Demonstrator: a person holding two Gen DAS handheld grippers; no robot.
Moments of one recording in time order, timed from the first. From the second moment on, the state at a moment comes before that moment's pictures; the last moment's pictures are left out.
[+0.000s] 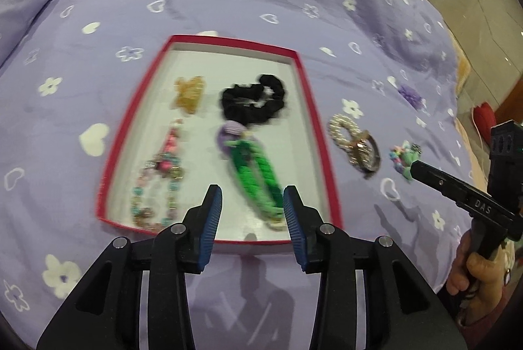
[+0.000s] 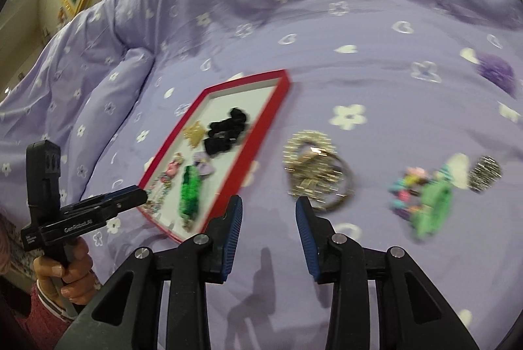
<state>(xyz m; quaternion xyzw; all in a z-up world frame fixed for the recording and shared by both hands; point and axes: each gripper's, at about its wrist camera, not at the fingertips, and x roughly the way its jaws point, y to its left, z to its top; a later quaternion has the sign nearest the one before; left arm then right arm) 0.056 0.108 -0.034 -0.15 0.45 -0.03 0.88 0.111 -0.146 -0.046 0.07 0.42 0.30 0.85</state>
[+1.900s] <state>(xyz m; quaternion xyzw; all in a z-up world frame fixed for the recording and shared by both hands) 0.157 -0.025 -0.052 -0.03 0.48 -0.13 0.87 0.128 -0.249 -0.067 0.10 0.42 0.21 0.88</state>
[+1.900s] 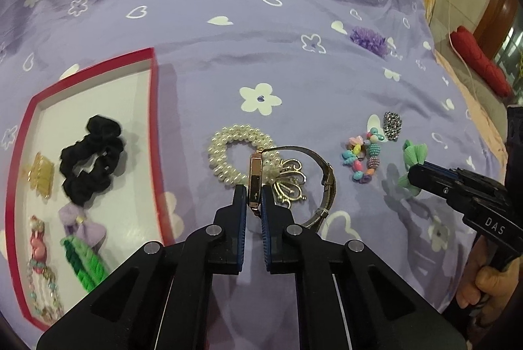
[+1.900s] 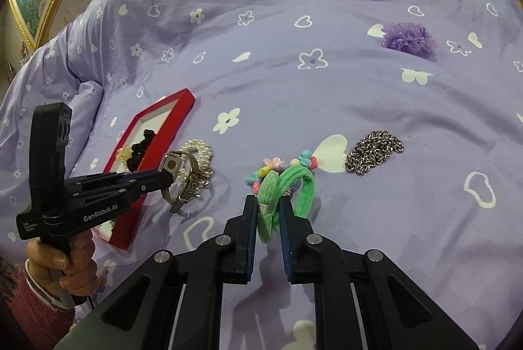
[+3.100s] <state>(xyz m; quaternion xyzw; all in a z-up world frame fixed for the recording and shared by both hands) 0.066 0.127 -0.023 -0.12 0.44 0.00 0.89 0.102 -0.097 -0.036 0.05 0.40 0.36 0.84</state>
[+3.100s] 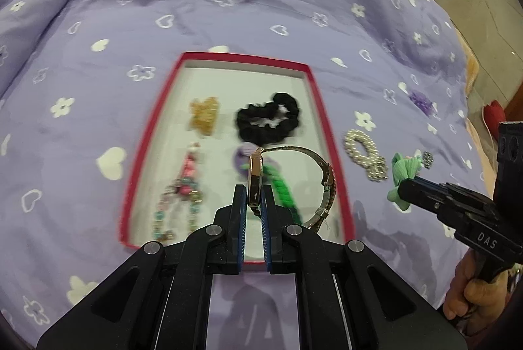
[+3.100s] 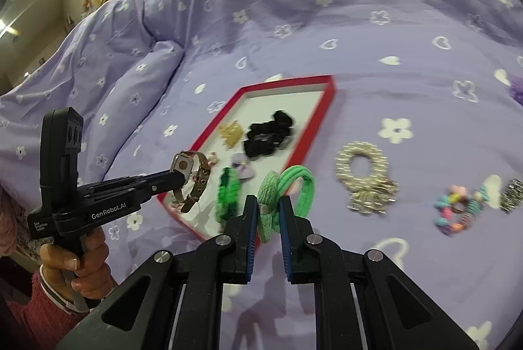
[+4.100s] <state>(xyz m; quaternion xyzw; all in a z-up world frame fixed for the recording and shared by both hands) 0.125 0.188 -0.064 -0.12 0.49 0.06 0.86 0.158 -0.006 -0.064 0.00 0.44 0.39 0.81</state>
